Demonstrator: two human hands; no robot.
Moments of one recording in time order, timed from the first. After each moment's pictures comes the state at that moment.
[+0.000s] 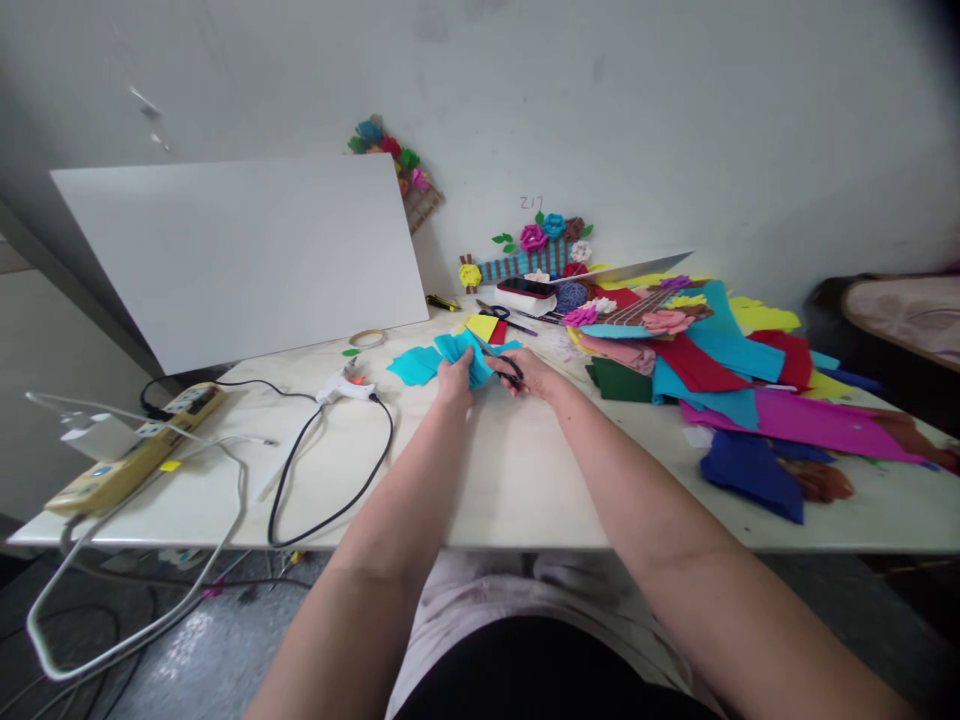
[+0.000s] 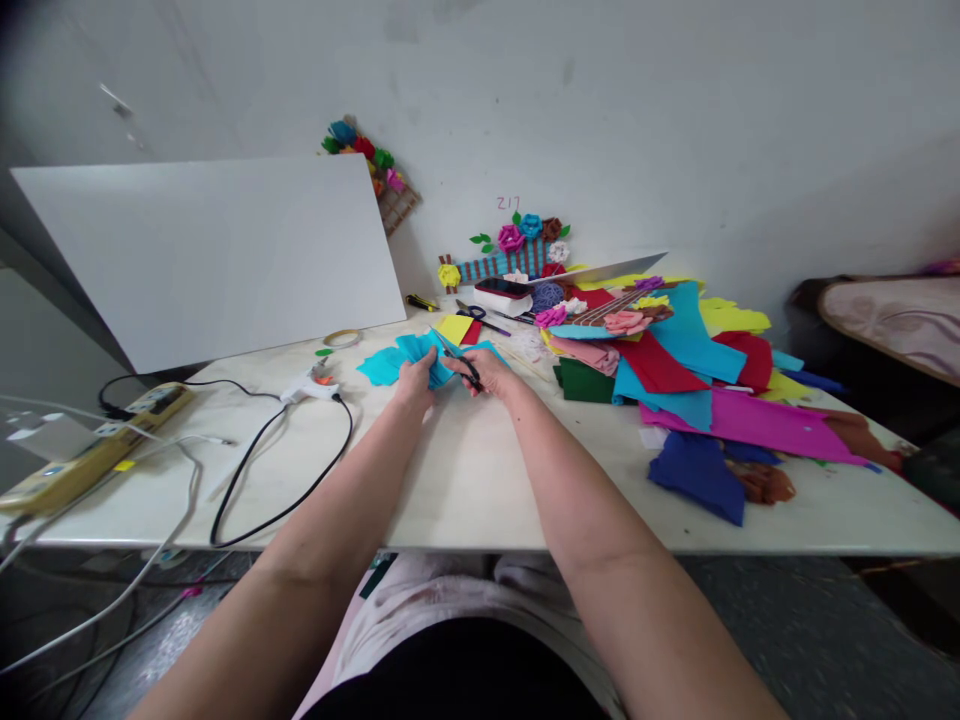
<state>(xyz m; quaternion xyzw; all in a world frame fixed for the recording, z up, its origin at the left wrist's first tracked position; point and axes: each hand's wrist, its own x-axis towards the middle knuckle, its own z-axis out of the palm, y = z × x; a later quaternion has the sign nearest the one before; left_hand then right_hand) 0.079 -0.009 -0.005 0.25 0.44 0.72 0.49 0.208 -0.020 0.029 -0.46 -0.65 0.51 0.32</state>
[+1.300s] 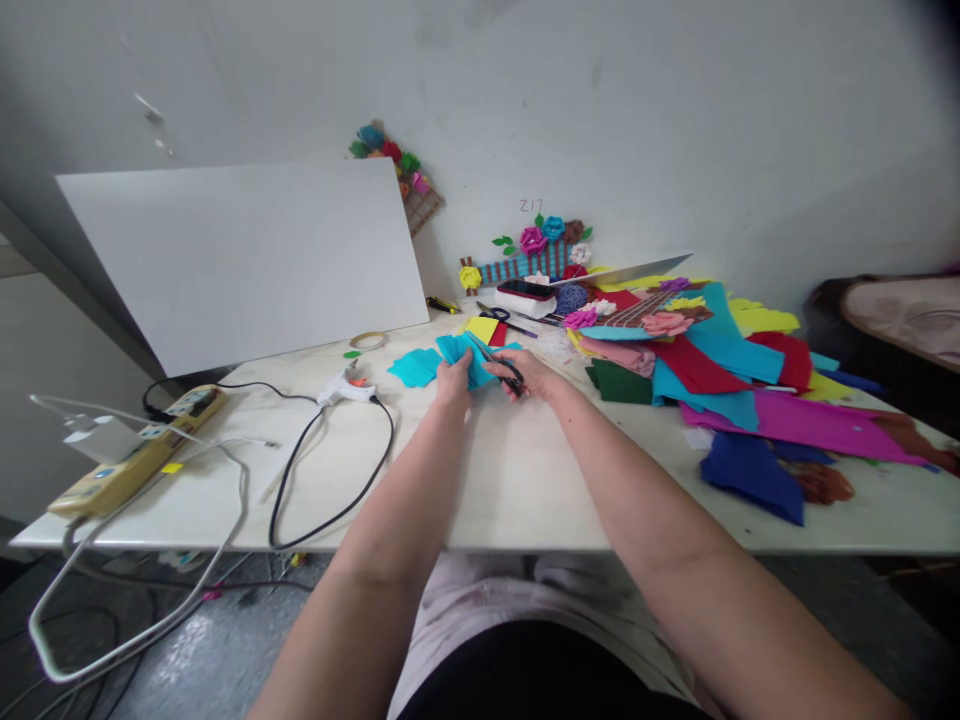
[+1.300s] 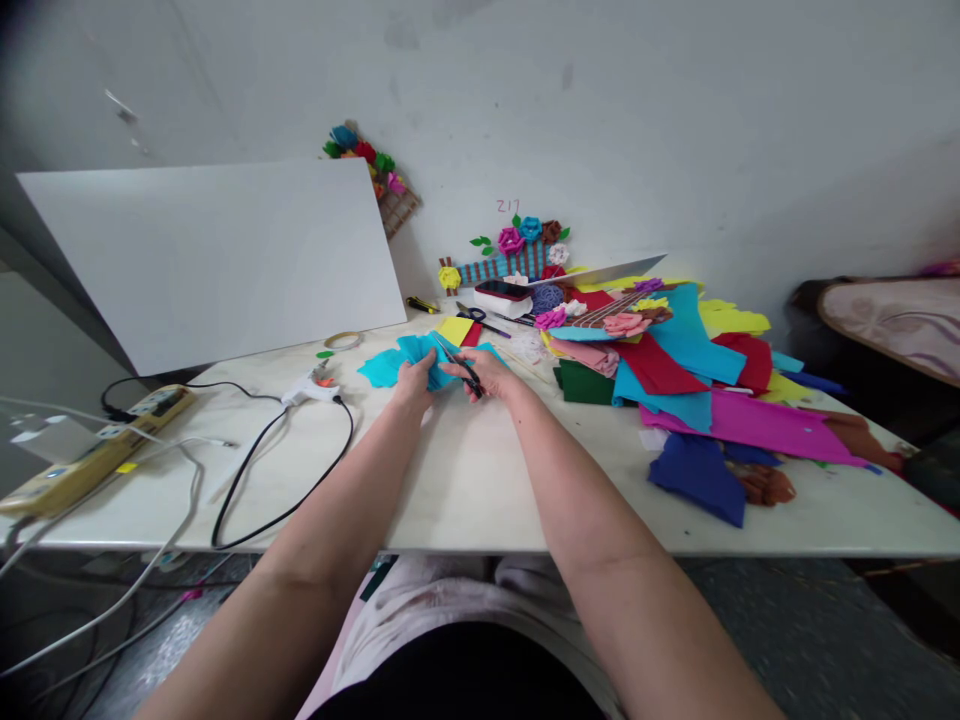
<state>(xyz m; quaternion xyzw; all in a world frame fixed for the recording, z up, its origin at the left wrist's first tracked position) 0.075 -0.007 -0.006 0.26 0.41 0.72 0.49 0.213 -0.016 0.025 -0.44 -0.67 0.51 0.31</state>
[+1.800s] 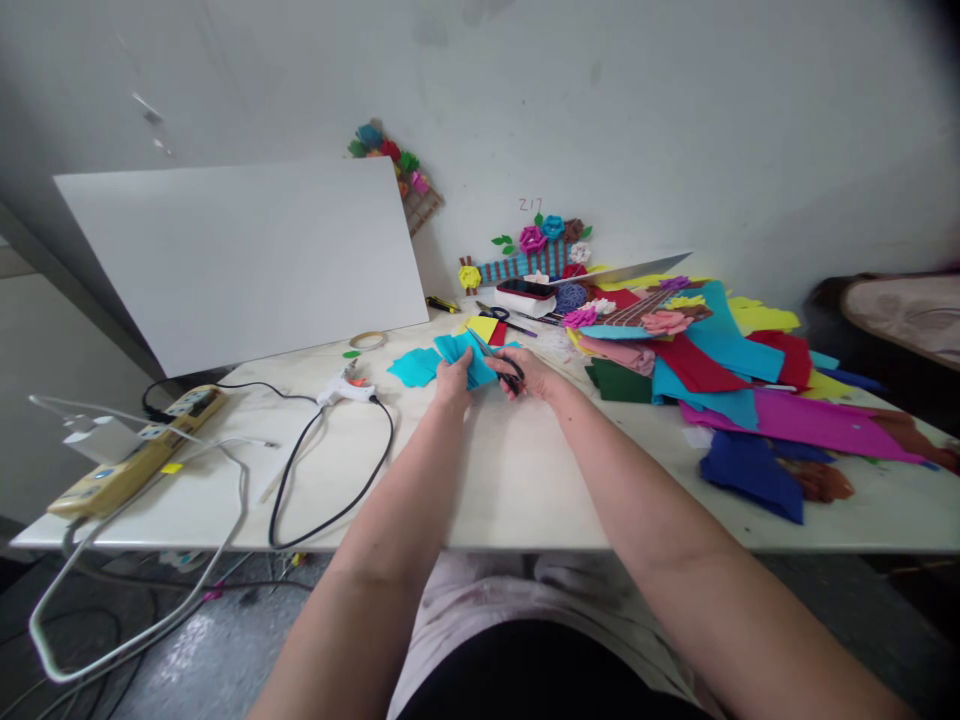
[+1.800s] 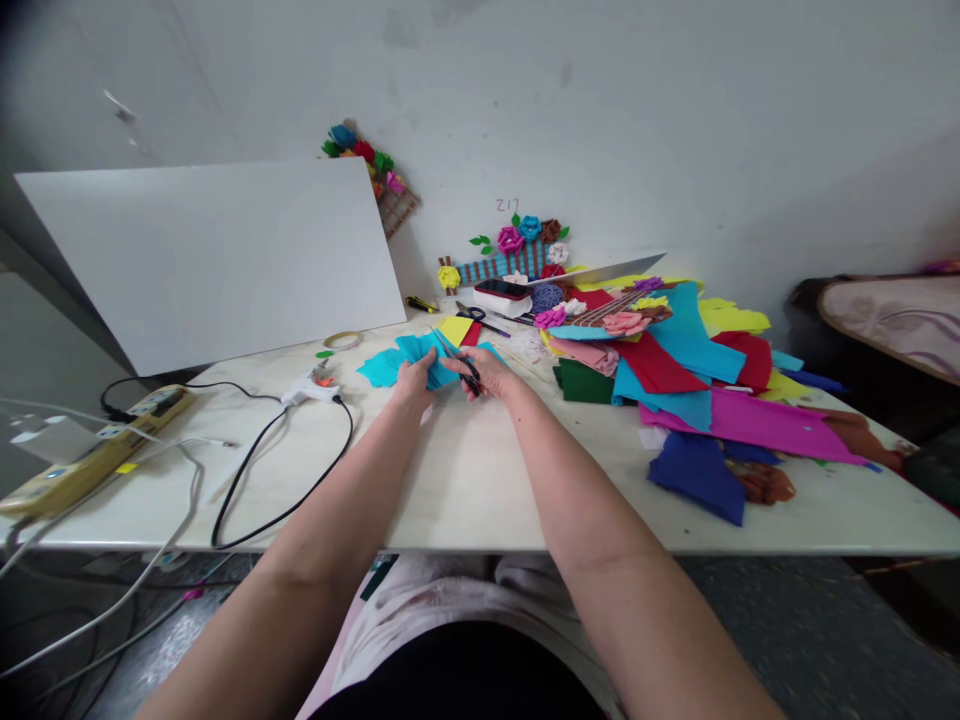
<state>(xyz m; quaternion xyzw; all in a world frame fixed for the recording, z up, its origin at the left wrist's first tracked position) 0.076 -0.009 -0.003 0.26 0.40 0.72 0.51 0.212 -0.016 0.024 -0.43 -0.66 0.53 0.32</state>
